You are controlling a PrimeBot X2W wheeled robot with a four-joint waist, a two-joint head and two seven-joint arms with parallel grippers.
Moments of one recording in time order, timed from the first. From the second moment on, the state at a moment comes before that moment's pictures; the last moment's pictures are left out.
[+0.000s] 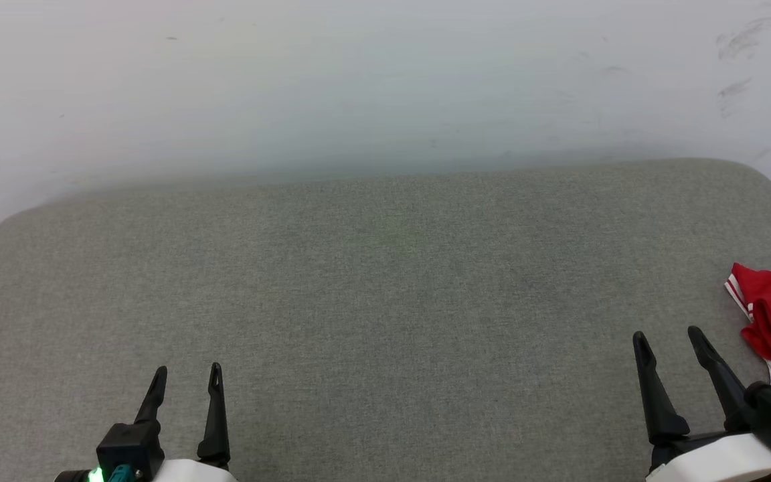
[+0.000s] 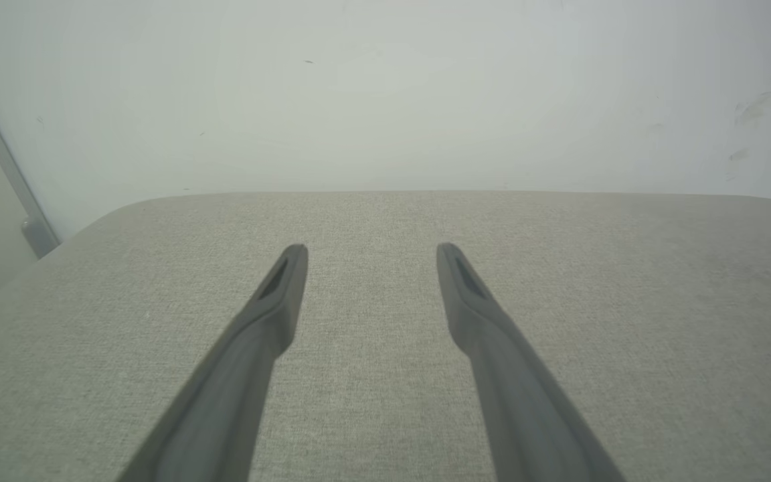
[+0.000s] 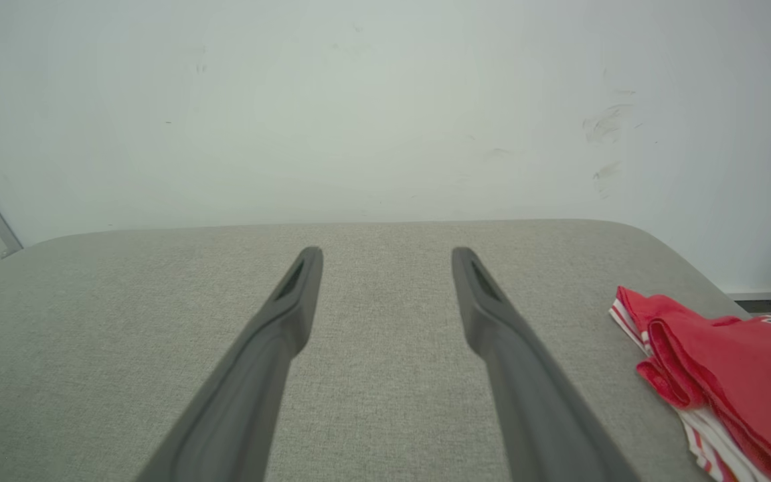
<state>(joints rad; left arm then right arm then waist) 0.08 0.14 -0.06 0.13 -0.19 0.07 -0.26 0.15 -0.05 -0.05 -0.20 0.15 0.13 0.01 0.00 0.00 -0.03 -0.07</state>
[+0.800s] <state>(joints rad) 0.08 0.11 -0.04 0.20 -0.35 0.04 -0.21 0.15 -0.06 -0.04 -0.10 0.34 0.13 0.01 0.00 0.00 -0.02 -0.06</state>
